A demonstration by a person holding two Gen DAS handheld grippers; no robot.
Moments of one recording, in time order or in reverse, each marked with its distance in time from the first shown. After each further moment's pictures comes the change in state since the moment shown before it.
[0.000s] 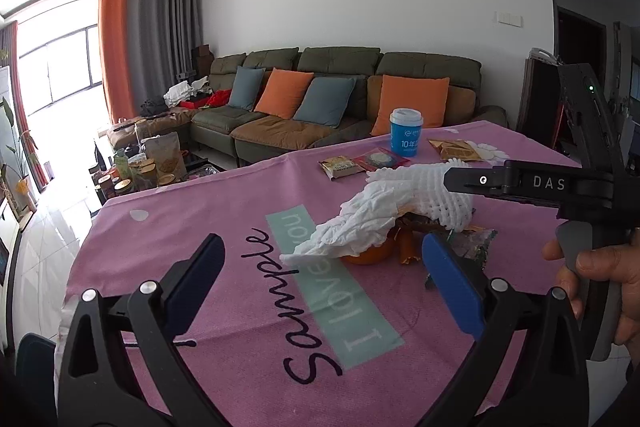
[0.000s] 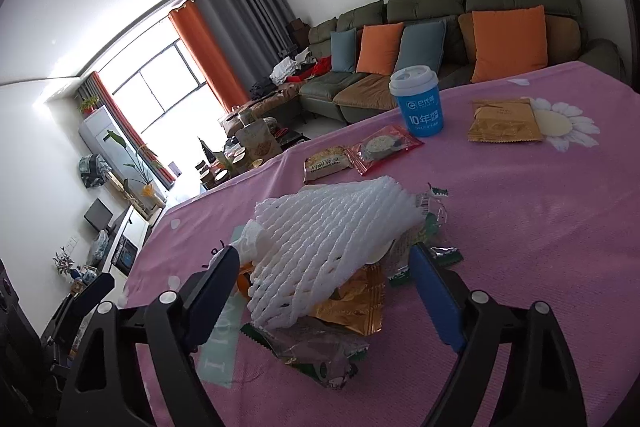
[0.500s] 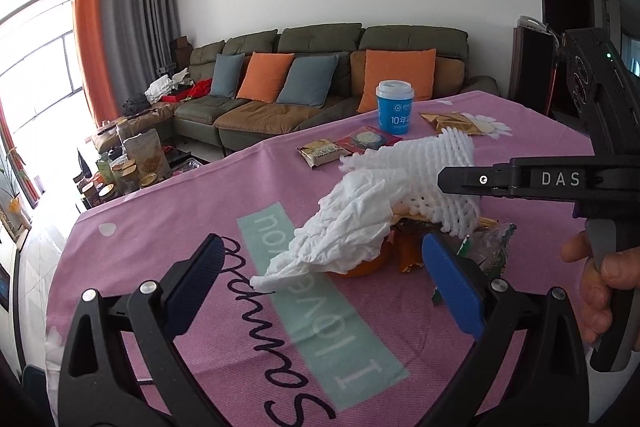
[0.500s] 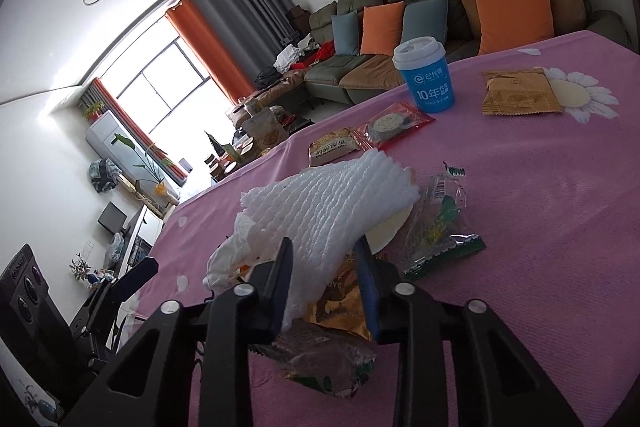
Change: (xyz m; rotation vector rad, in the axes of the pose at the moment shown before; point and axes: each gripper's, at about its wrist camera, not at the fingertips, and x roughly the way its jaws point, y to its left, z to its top) left arm 0.056 -0.014 0.008 0.083 0.080 -0.045; right arm 0.013 0.000 -0.003 0.050 0.046 0.052
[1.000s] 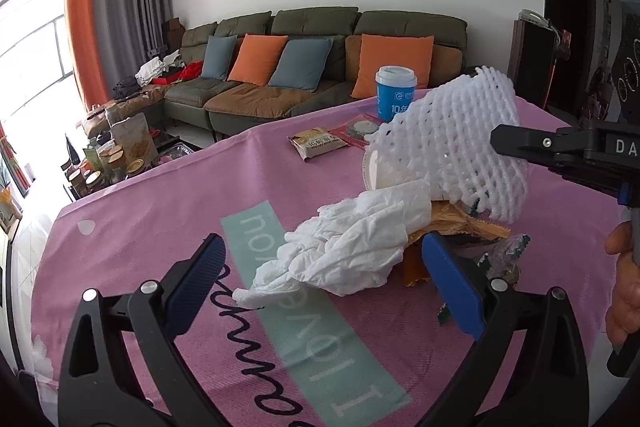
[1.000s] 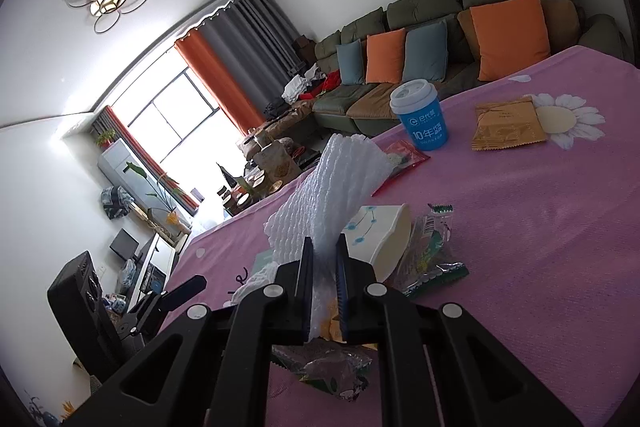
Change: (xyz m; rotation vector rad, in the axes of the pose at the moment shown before) left arm 0.038 0.011 0.009 -0.030 0.066 -0.034; right arm -0.031 -0.012 0.012 0.035 -0.115 0.045
